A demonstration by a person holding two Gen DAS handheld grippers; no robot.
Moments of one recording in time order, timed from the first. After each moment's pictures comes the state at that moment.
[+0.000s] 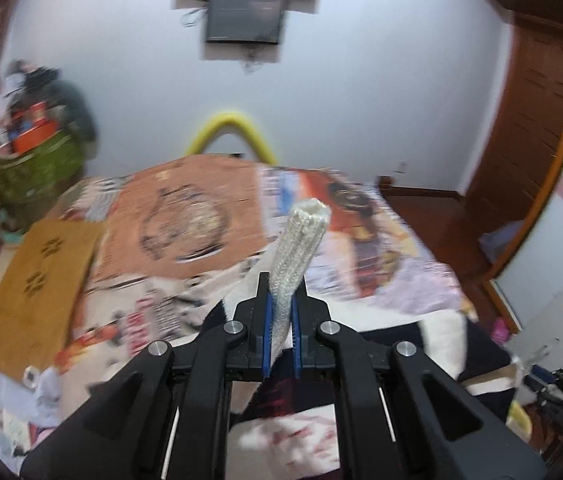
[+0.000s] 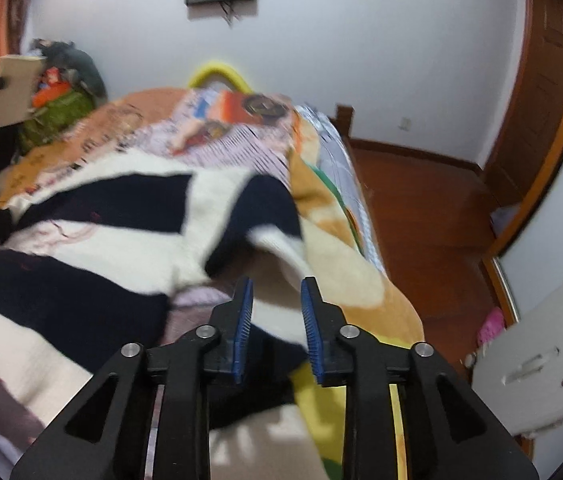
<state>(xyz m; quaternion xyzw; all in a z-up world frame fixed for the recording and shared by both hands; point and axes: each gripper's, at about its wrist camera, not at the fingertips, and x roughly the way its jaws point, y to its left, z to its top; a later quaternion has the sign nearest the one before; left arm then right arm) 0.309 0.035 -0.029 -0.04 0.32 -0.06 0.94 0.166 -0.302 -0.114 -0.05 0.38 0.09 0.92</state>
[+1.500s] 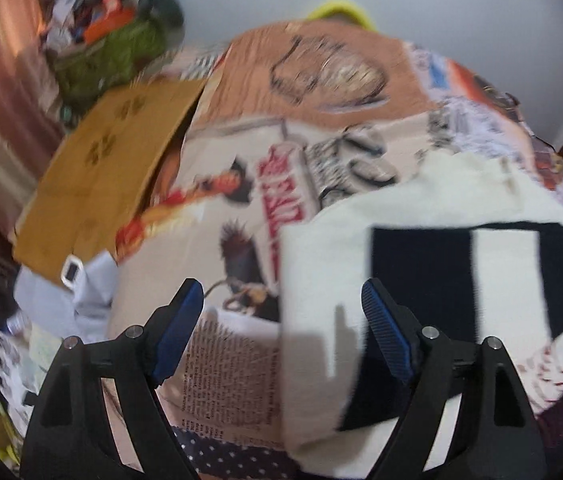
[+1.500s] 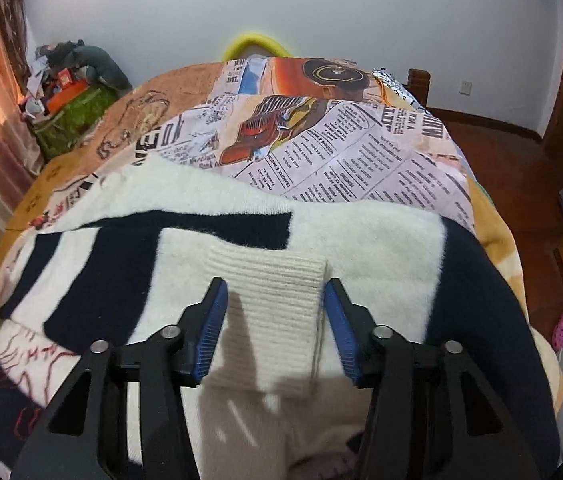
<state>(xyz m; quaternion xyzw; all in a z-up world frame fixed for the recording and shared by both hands) 0.297 0.209 -0.221 -0.06 0.50 0.11 0.86 0.296 -0.212 -0.191 0.00 0.45 0.14 0.88</state>
